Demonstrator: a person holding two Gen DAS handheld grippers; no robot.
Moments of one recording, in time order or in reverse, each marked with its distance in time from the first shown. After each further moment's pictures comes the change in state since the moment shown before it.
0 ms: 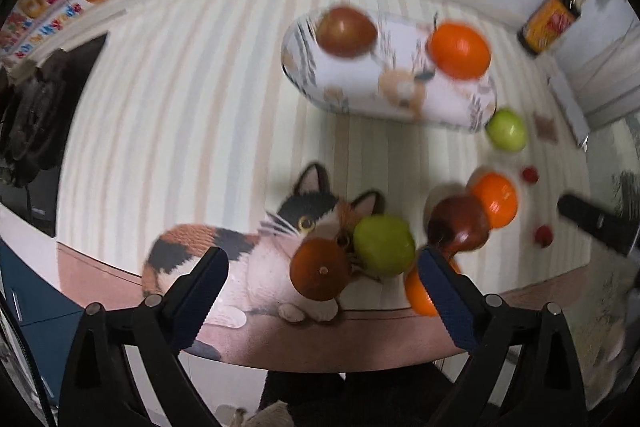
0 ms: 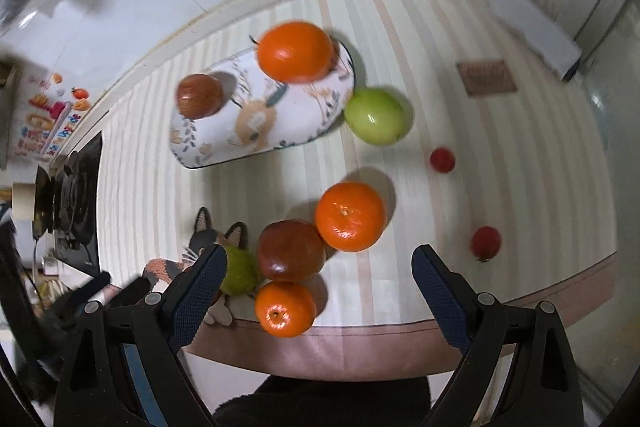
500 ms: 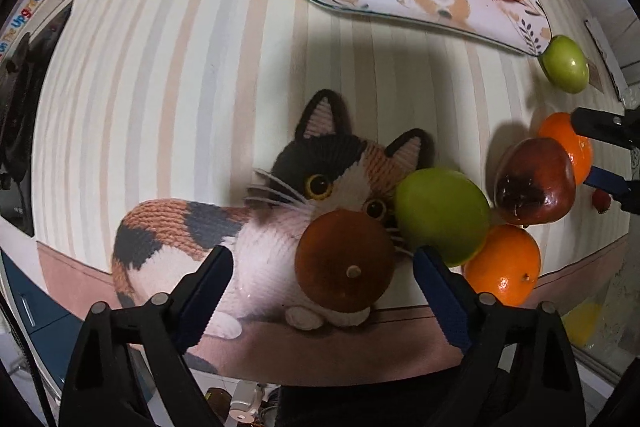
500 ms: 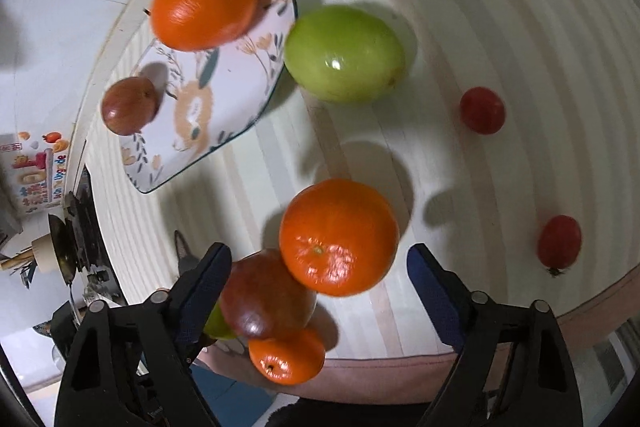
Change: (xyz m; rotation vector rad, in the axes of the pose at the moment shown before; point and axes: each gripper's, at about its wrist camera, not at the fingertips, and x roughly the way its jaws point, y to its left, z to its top) left arm 0.073 0.004 -0.014 0.052 0.158 0.032; right arm 0.108 -0.042 0.027 0.219 0.204 0.105
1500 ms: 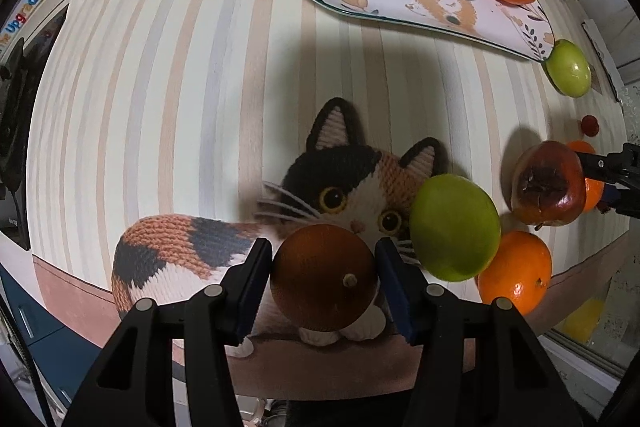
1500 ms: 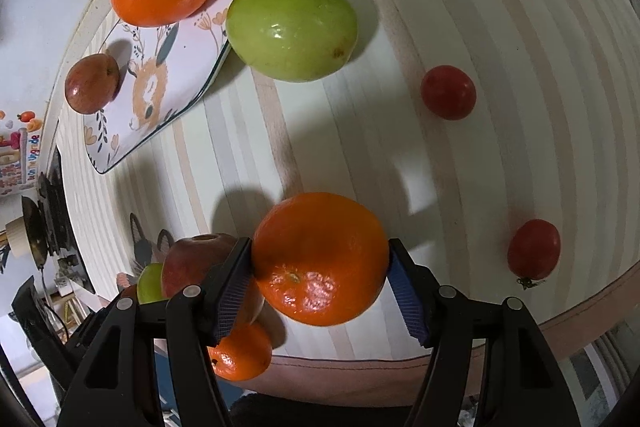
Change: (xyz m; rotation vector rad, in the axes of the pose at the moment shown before) left arm 0.007 0.029 -0.002 0.014 -0.019 -0.011; right arm 0.017 -0.015 -0.003 -0.045 0.030 -0.091
